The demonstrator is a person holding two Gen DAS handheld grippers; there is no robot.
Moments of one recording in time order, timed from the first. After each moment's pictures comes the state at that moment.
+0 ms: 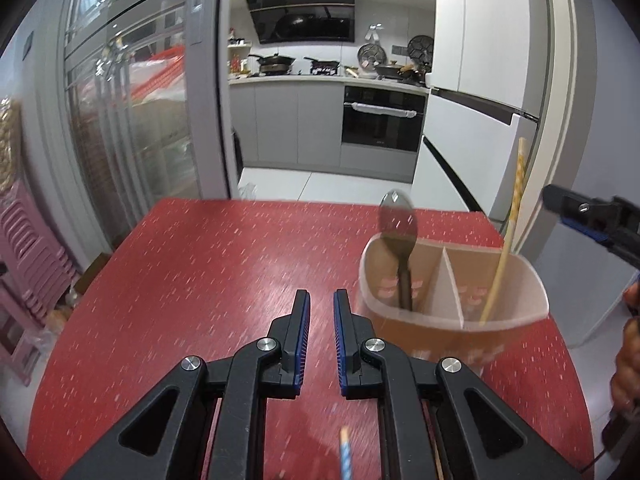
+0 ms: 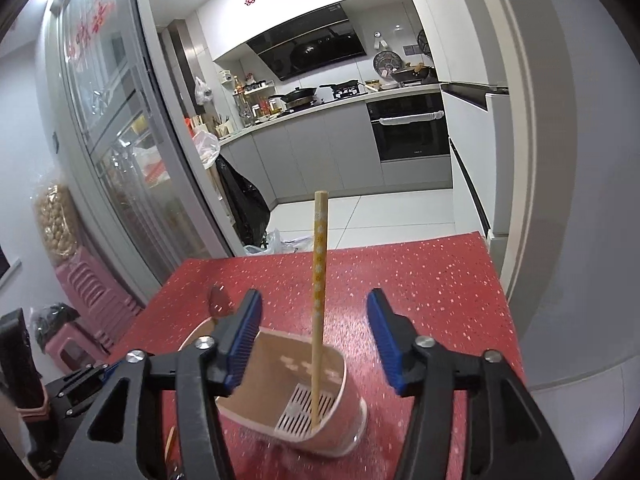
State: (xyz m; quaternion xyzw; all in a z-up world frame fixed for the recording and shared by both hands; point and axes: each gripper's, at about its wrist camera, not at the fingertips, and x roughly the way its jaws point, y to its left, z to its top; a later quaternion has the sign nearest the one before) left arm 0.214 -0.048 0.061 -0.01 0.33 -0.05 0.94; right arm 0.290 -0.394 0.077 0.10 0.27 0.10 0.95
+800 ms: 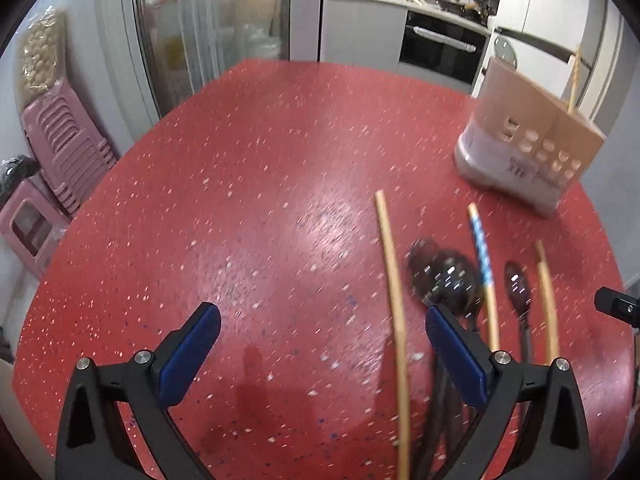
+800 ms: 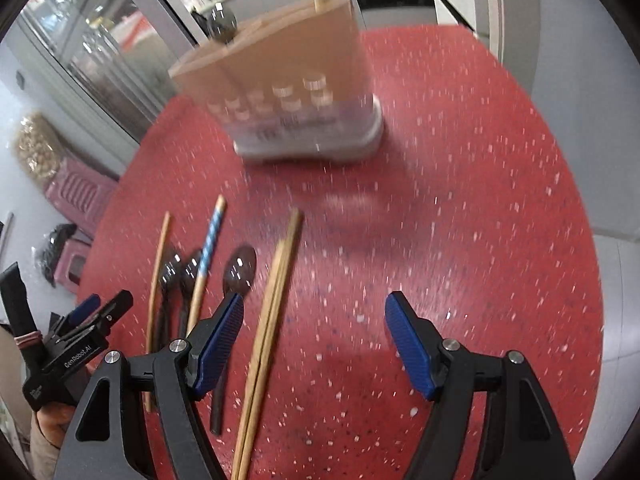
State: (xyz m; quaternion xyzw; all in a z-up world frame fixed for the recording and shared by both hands) left arm 0.112 0.051 -0.039 -0.04 0.47 0.03 0.88; right arm 0.182 -0.367 -0.055 0.12 0.53 0.09 0.84
